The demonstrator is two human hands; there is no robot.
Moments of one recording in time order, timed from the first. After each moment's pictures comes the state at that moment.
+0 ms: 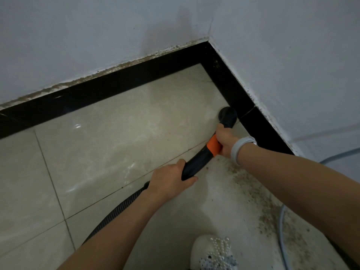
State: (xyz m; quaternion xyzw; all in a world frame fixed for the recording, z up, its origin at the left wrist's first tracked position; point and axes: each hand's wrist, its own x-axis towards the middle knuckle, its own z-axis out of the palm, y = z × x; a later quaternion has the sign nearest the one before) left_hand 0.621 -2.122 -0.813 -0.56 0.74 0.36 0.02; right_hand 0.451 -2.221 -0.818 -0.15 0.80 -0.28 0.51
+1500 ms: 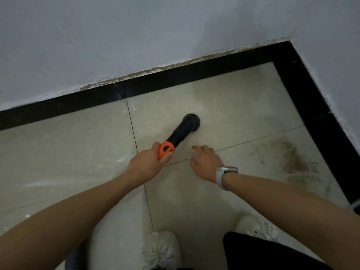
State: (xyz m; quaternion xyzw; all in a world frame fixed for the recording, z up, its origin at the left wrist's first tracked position) left_hand 0.819 -2.063 -0.778 -0.75 0.58 0.32 0.01; right_hand 0.629 -2.102 -0.817 -0.75 0.55 0.12 0.35
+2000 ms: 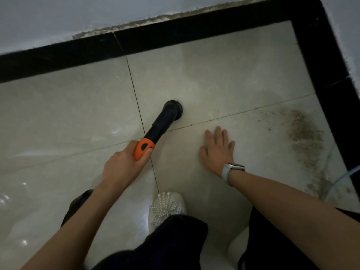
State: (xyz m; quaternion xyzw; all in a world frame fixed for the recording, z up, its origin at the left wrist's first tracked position) left_hand 0.855 -1.951 -0.788 -0.82 0.50 0.28 -0.04; right_hand 0.612 -2.026 -0.851 -0.71 0.63 0.16 0.28
